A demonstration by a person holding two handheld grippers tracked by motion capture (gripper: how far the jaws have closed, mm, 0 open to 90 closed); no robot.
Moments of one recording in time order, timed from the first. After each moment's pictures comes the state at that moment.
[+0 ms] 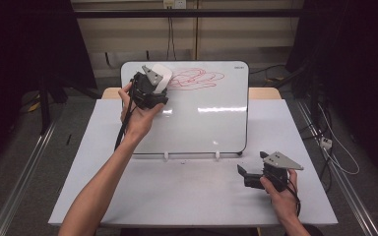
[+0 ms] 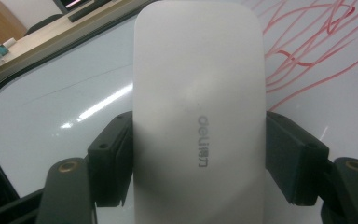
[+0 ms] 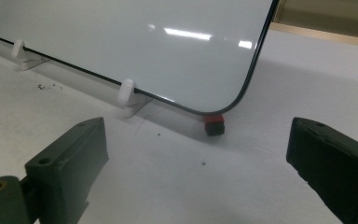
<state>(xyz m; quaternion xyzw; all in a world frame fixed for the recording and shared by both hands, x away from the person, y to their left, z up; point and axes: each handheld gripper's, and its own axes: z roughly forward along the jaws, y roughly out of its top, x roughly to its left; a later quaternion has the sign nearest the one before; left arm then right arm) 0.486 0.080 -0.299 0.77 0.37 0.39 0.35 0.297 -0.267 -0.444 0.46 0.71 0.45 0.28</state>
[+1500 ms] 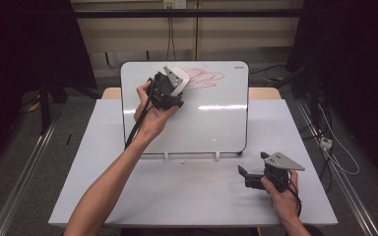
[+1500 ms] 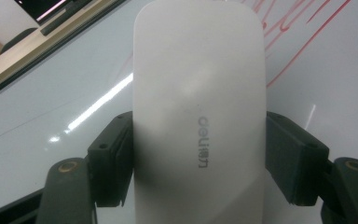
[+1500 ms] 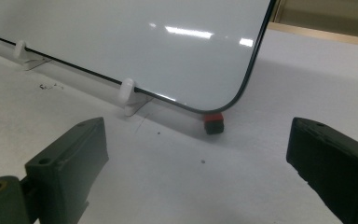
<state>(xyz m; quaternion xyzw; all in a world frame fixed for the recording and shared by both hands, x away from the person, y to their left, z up) 0.483 0.040 -0.296 0.80 0.31 0.38 0.34 0.296 -0.269 -0.444 0.46 0.71 0.45 0.28</state>
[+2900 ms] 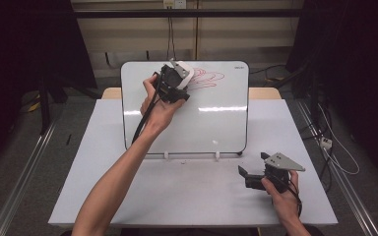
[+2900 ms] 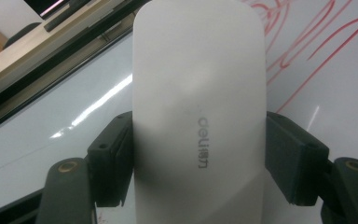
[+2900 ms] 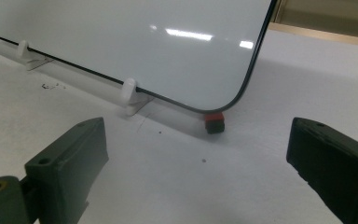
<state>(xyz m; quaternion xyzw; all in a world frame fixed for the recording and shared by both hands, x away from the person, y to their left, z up) 0.492 0.016 -0.284 0.80 0.33 0.38 0.32 0.294 -0.268 -0.444 0.46 0.71 0.45 0.28</state>
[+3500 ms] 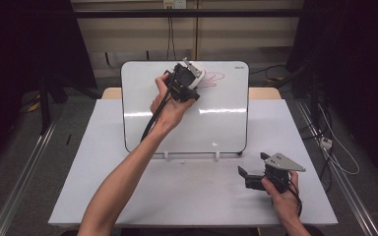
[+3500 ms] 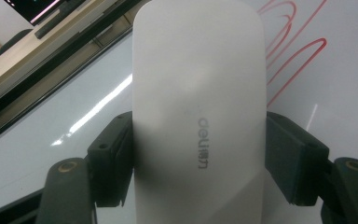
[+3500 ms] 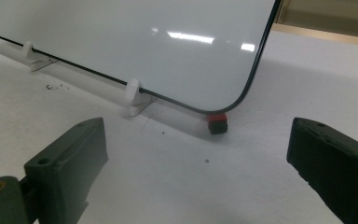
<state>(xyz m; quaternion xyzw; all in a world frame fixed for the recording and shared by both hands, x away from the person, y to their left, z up) 0.493 -0.011 -0.282 0.81 0.31 0.38 0.32 0.294 -0.269 -0.444 0.46 0.71 0.46 0.28</state>
